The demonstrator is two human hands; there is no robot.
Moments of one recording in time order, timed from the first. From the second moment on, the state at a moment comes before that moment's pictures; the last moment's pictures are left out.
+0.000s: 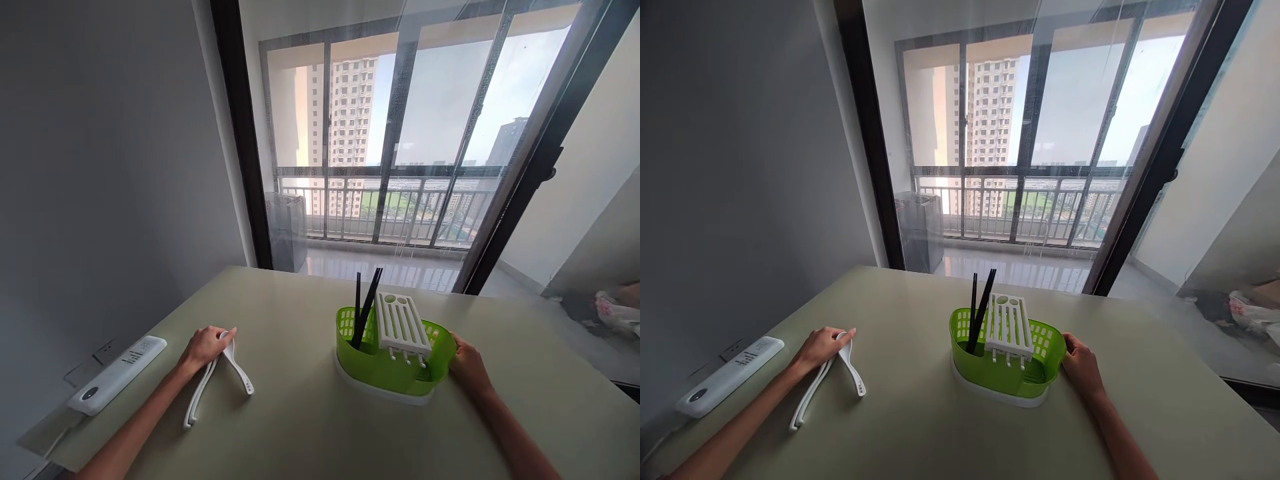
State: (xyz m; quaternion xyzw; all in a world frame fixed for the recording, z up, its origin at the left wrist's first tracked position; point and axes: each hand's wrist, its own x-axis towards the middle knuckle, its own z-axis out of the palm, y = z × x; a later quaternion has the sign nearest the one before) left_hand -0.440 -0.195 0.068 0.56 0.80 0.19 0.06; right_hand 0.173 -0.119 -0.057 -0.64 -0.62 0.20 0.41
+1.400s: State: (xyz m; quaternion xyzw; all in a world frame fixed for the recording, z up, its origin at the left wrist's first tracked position) left_hand -0.412 -0.195 0.078 0.62 0.78 0.02 -0.12; right_hand 0.168 -0.125 -0.047 -0.63 -0.62 0.20 0.42
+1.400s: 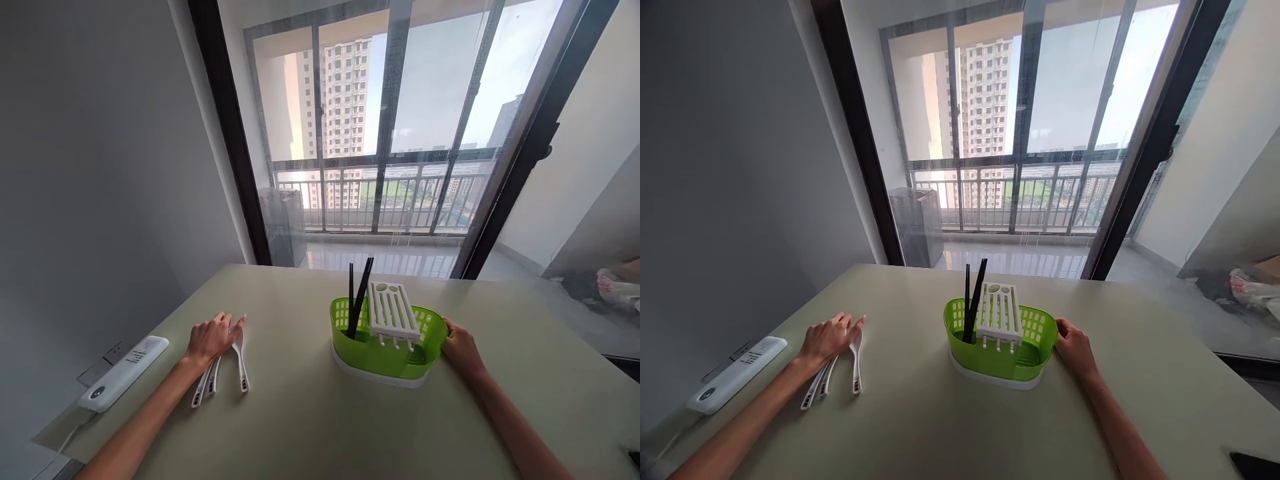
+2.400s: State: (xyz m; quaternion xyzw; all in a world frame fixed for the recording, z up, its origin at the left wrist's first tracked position) left_hand -0.146 -0.122 0.129 0.77 0.50 0.30 0.27; right_hand 0.156 -0.123 -0.038 -0.61 -0.61 0.23 0.45
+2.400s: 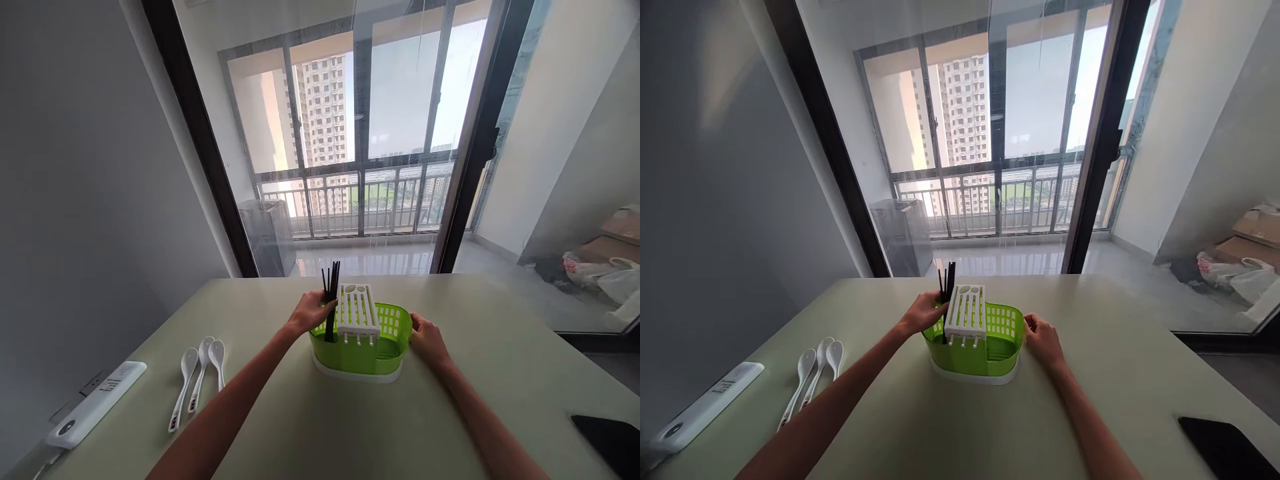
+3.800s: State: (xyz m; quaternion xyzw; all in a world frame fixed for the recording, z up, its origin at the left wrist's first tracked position) left_hand -0.348 -0.129 0.109 0.14 0.52 0.65 0.54; right_hand 0.163 -0.130 -0.045 -0.62 -0.65 0.18 0.40
